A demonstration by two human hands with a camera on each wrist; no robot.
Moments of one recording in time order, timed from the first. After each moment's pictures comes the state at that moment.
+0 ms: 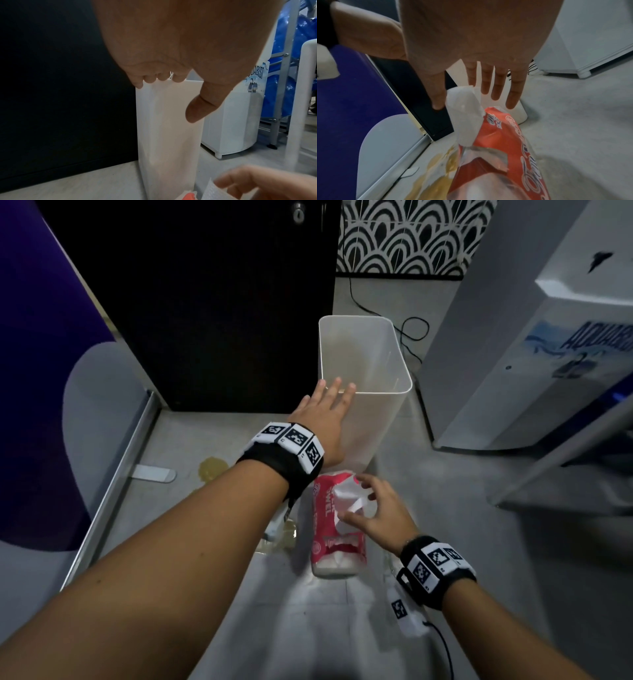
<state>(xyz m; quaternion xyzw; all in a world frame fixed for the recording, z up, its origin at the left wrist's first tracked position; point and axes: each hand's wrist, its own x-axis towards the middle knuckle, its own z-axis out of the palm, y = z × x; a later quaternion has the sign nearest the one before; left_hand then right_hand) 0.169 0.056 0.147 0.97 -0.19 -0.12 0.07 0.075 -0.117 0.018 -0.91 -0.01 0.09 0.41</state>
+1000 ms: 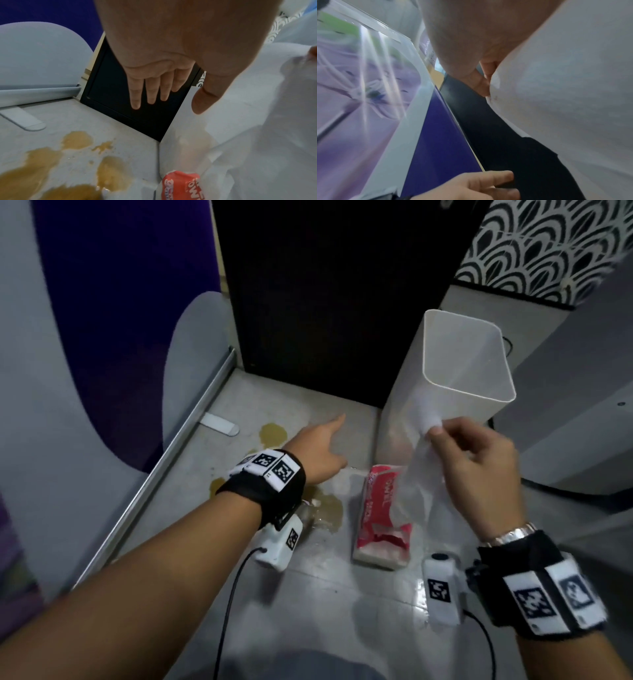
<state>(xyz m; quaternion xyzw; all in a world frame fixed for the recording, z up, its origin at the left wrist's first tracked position) 0.079 0.177 0.118 0.91 0.02 -0.16 0.38 0.062 -0.043 0.166 -0.88 -0.04 -0.12 0.46</state>
